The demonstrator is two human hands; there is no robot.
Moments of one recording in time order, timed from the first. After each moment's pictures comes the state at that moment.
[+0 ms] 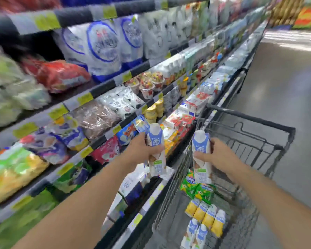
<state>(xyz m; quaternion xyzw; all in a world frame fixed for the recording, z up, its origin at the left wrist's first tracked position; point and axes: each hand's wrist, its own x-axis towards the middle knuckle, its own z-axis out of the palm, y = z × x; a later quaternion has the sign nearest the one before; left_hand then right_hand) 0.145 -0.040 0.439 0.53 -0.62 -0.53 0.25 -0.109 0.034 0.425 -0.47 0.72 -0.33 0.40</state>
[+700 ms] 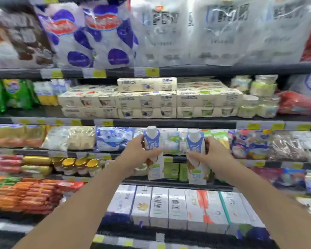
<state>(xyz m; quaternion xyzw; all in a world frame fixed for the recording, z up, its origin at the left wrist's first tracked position) 0.565 0.347 0.550 0.75 -0.33 -0.26 0.52 0.376 0.184 0.551 -0.78 0.33 -0.20 0.50</state>
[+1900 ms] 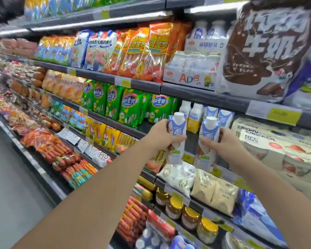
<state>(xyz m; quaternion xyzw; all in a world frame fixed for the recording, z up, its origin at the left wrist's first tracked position) 1.100 0.637 0.611 0.78 -0.21 -0.09 0.58 1.015 0.437 0.605 -0.82 0.13 -0.16 0.53</state>
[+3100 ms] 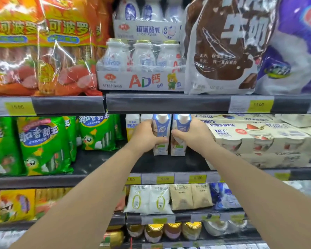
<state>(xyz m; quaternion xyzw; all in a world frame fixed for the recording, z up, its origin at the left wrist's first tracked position) 1.241 0.523 0.602 0.77 -0.44 -0.14 0.43 1.102 0.420 0.610 -0.83 0.38 -0.30 0.27</state>
